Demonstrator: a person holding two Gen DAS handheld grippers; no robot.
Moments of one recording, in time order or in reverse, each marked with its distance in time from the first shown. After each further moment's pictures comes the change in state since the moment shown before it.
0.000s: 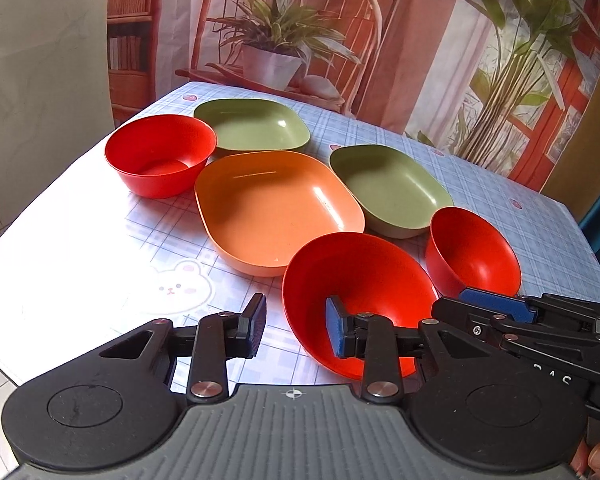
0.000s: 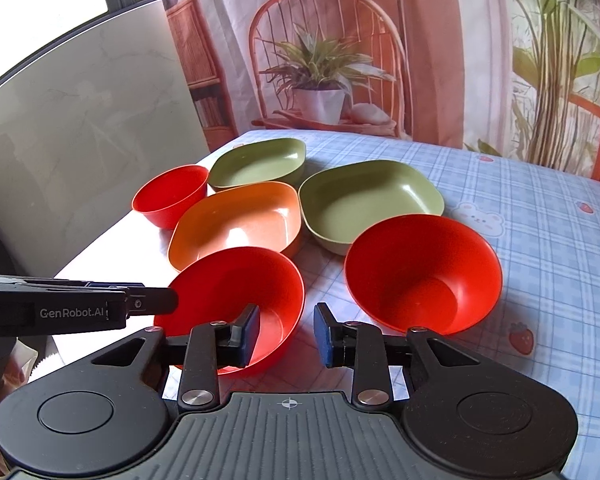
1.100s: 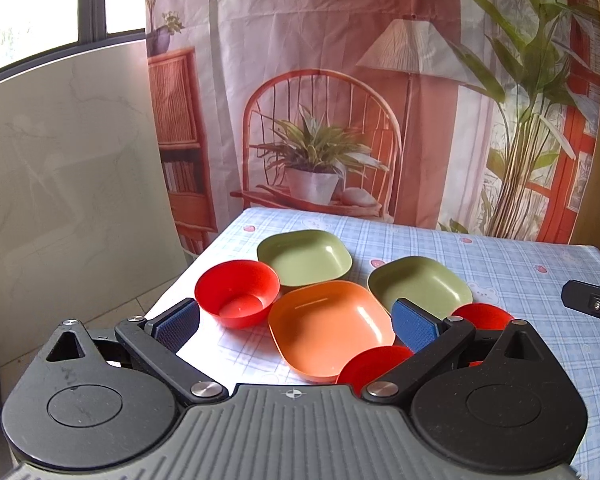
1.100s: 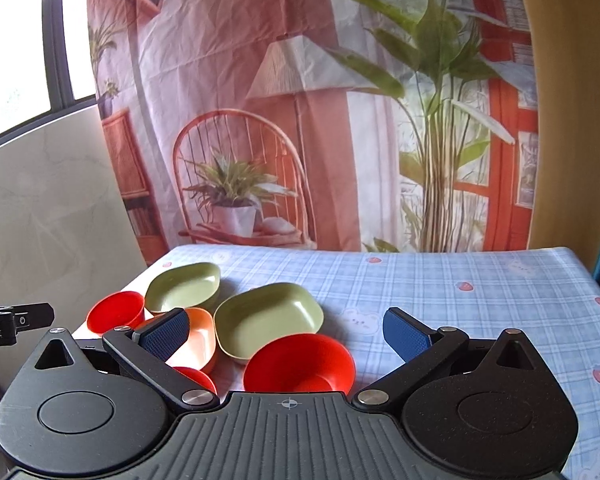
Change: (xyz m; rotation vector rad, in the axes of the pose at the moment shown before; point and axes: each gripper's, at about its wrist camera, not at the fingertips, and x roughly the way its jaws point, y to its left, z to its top) left arm -0.102 -0.027 0.046 0.130 -0.260 0.210; right arm -0.109 -0.037 0.042 0.084 -0.283 -0.210
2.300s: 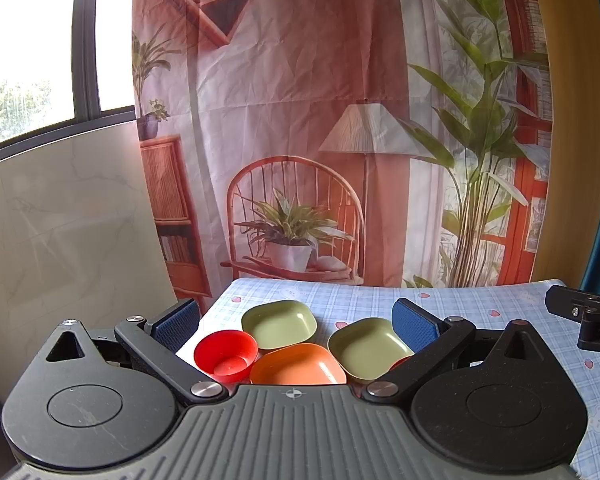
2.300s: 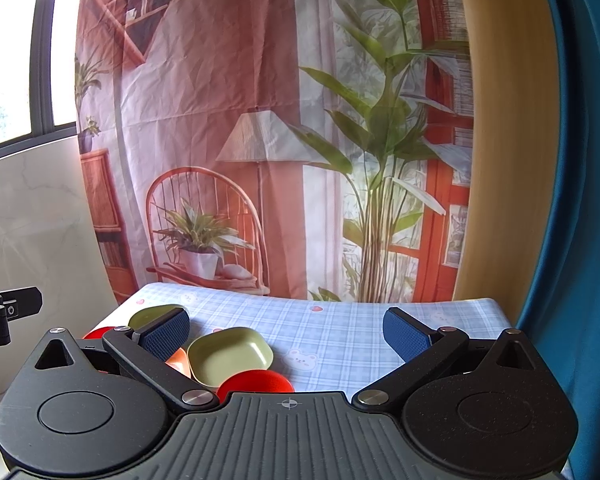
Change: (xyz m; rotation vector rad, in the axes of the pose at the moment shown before) left arm -0.119 -0.047 0.045 0.079 -0.167 -0.004; right arm -0.127 0.005 0.058 -0.041 -0.098 -0.152
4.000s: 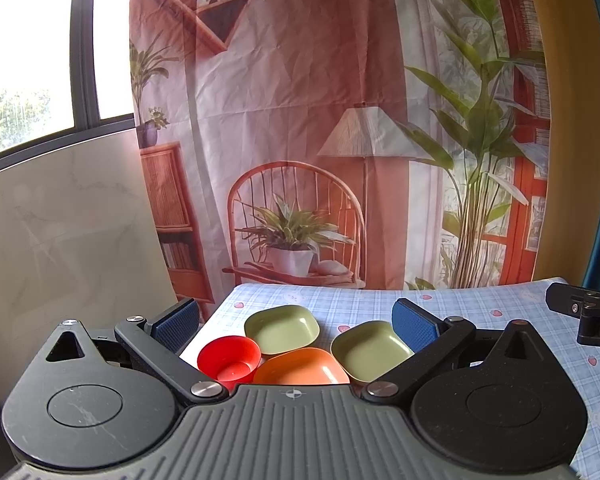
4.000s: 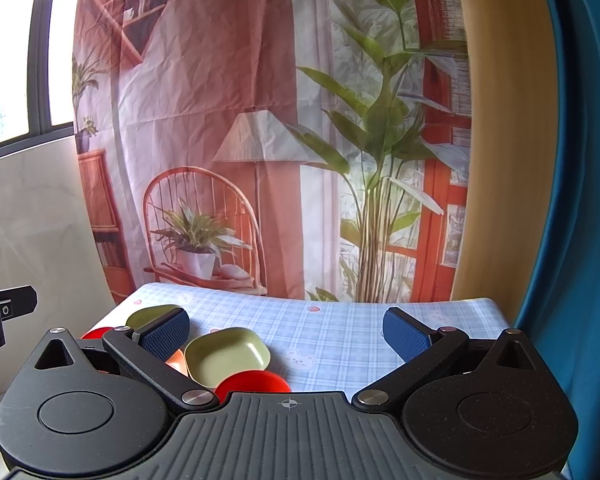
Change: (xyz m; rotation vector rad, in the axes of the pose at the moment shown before) left arm -0.003 0.000 0.008 0.020 -0.008 0.006; right arm -0.001 -0.001 0.000 0.002 0.004 -0.006
